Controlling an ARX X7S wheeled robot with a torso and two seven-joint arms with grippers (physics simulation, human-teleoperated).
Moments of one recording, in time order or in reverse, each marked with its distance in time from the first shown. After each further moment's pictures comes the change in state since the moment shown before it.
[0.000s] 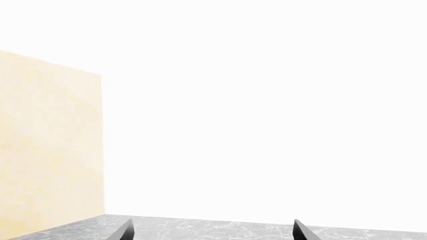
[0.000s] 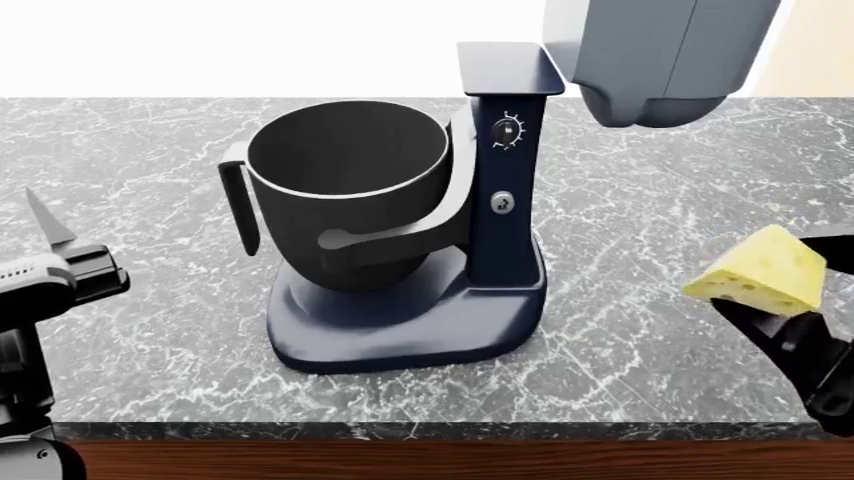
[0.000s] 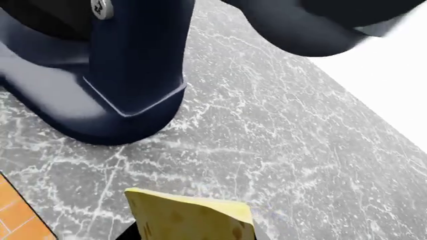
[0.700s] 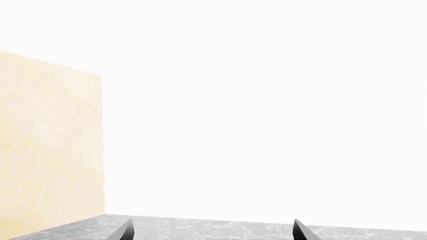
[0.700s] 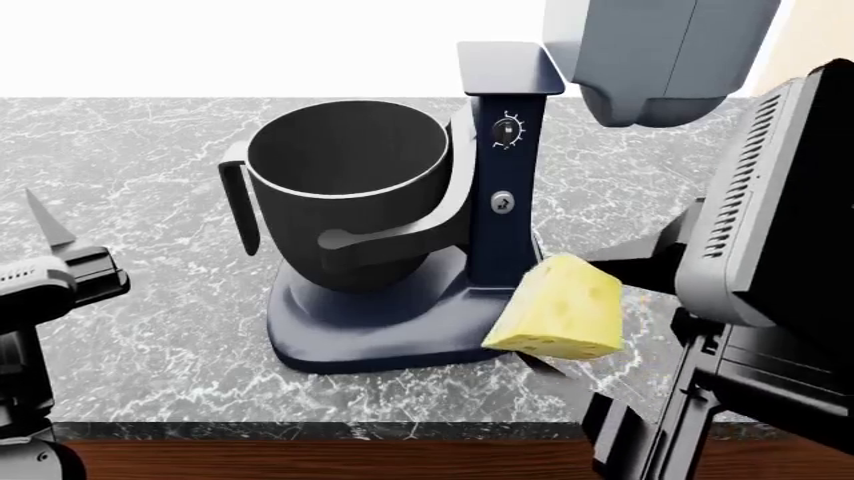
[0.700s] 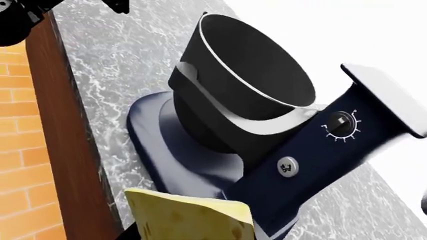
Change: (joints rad) left arm 0.008 -0.008 0.003 -0.001 -0.008 0.007 -0.009; right arm 0.099 -0.277 0.027 -0.227 0.416 -0.079 0.385
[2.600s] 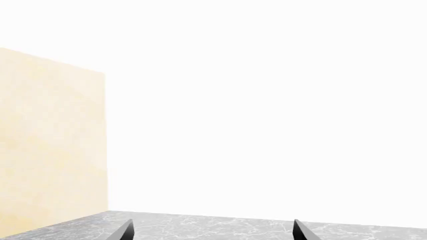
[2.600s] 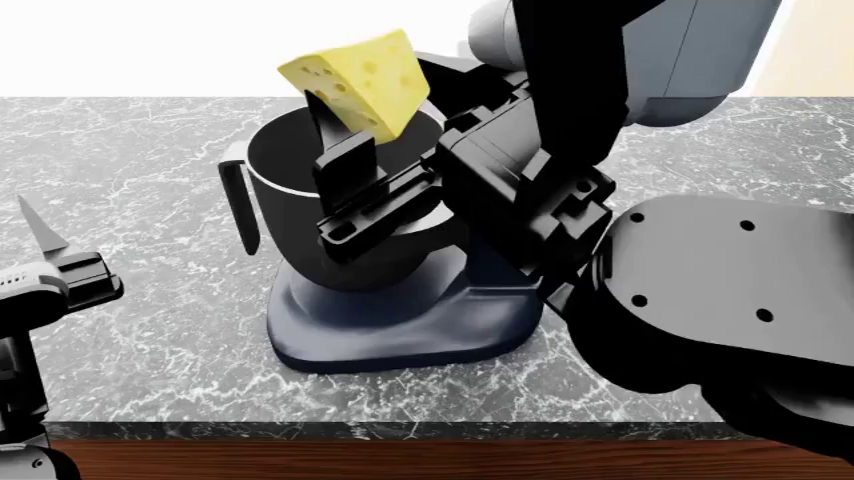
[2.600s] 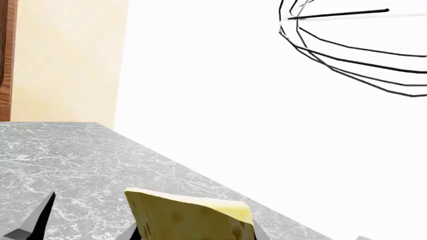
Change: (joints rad) left arm 0.023 -0.018 -0.007 -0.004 -0.024 0.013 -0.025; right arm -0.310 -0.597 -0.072 0.261 -0.357 -0.572 0.515
